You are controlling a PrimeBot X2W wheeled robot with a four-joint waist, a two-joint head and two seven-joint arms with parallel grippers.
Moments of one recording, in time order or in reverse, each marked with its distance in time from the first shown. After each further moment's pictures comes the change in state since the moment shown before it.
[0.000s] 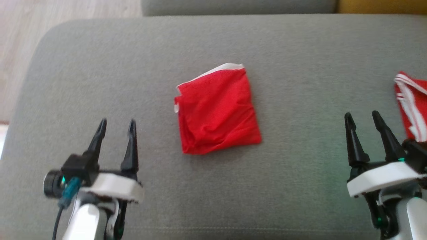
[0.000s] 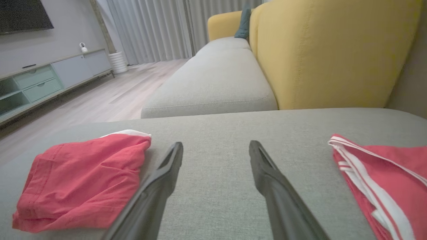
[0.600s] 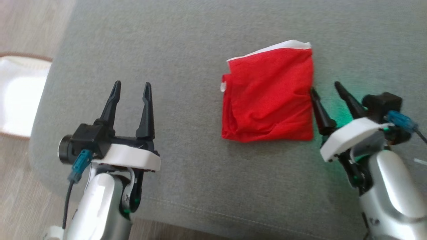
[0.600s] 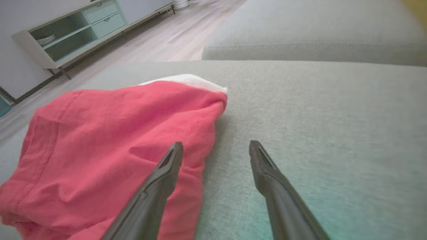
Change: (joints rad) left arm -0.189 -0.074 -0.046 0.035 -0.011 -0.020 -0.050; right arm -0.306 -0.061 0.185 0.290 0.041 0.000 0.065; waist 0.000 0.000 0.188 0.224
